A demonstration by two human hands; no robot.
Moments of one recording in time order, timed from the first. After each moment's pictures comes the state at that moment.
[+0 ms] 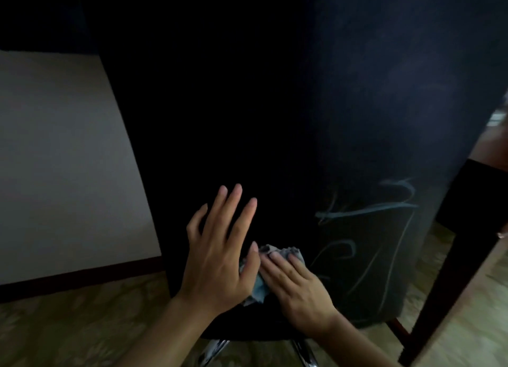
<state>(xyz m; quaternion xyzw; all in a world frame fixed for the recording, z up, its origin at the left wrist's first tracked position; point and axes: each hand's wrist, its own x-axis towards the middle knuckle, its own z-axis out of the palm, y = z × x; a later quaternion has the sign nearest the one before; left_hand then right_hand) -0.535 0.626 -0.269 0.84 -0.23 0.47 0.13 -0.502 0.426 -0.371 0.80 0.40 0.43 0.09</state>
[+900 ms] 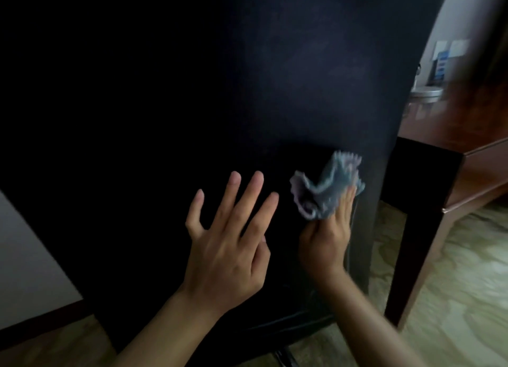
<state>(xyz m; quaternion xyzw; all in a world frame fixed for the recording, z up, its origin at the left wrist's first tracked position) -0.507 0.525 -0.237 0.79 -0.29 0.53 0.03 -0.461 0.351 -0.293 0.73 0.03 0.62 -0.29</state>
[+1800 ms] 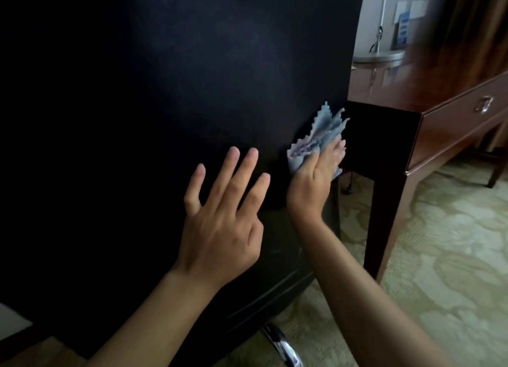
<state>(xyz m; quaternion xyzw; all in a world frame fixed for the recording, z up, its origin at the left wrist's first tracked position) -0.495 0.472 -0.238 0.79 -0.32 0.52 -0.01 -0.436 0.311 -0.256 0.67 -0.17 0.46 -0.56</state>
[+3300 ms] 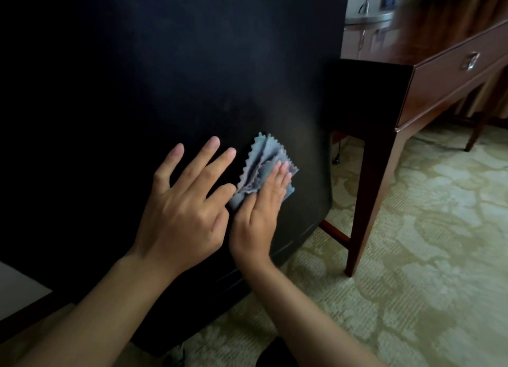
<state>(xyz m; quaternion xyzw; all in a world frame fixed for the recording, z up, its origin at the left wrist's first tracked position) -0.505 0.528 -0.248 0.78 -0.43 0.46 -0.01 -0.495 0.431 -0.334 0.70 -0.14 0.46 -0.53</state>
